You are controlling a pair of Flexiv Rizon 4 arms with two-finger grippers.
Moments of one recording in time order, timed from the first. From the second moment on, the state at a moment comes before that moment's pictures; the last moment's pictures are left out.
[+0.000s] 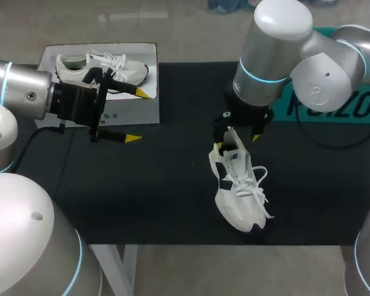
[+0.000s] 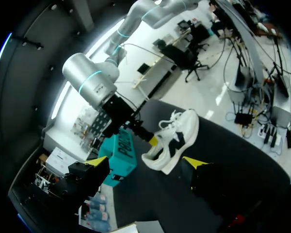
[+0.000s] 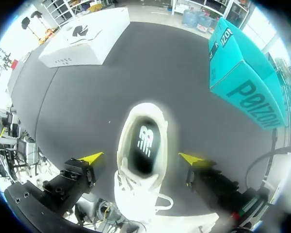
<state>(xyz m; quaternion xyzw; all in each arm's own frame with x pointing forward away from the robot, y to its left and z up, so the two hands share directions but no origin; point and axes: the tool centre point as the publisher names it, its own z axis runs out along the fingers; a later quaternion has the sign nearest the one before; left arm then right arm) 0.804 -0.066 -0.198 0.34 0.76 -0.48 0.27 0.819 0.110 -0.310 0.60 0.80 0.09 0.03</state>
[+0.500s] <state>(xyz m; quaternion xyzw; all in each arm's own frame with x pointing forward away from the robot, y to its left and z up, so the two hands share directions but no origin) 0.804 -0.066 -0.198 0.34 0.76 -0.48 0.27 0.755 0.090 -0.306 0.59 0.80 0.07 0.00</state>
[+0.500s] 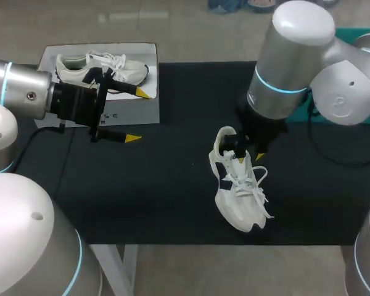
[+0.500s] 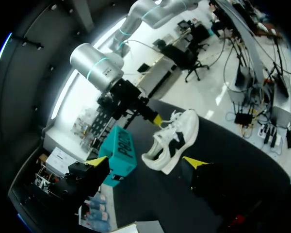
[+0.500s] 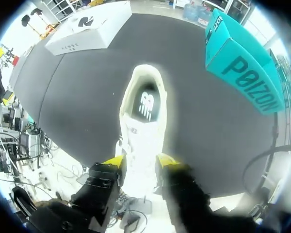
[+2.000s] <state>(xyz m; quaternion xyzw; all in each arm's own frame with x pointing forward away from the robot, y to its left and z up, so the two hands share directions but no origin) 0.804 -0.066 -0.198 0.34 0.76 -0.48 0.27 0.748 0.127 -0.280 0.31 0.95 0.07 -0.05</state>
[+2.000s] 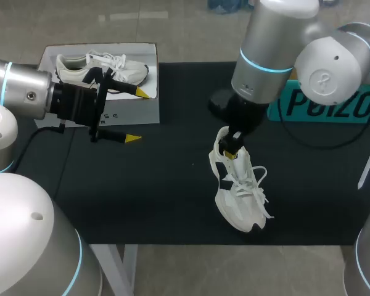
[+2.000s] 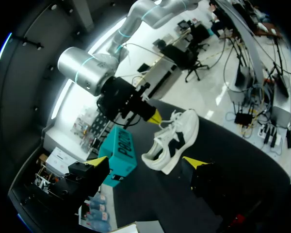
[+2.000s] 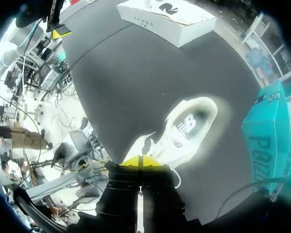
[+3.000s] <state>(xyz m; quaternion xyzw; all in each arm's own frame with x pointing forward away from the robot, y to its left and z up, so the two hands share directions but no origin) 0.804 -0.066 -0.198 0.34 0.76 -0.48 0.27 0.805 0.127 -0.268 0.03 1.00 0.05 0.08</state>
